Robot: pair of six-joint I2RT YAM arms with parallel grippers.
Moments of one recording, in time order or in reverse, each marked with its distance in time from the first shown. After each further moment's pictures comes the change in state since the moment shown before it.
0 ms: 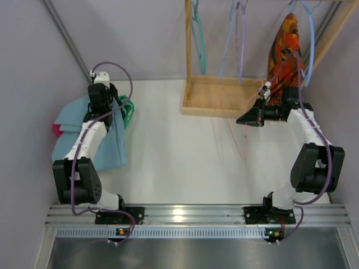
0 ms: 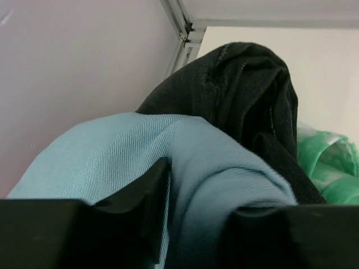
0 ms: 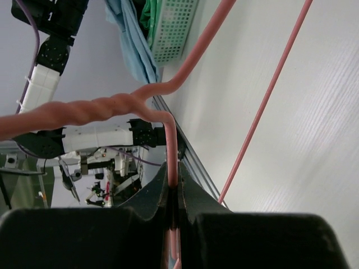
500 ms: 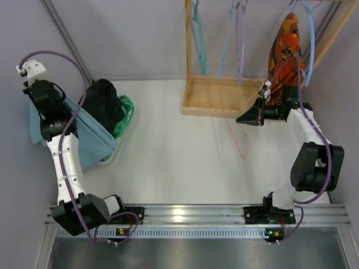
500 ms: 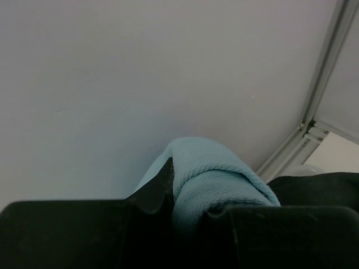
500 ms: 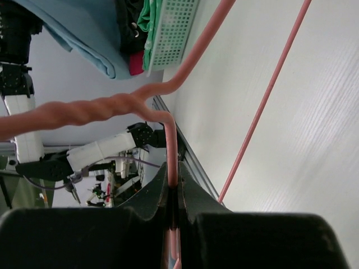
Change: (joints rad) left arm 0.341 -0.294 0.227 -0.182 -0.070 -0.013; right arm -0.001 0.007 0.000 0.039 -0.001 0.030
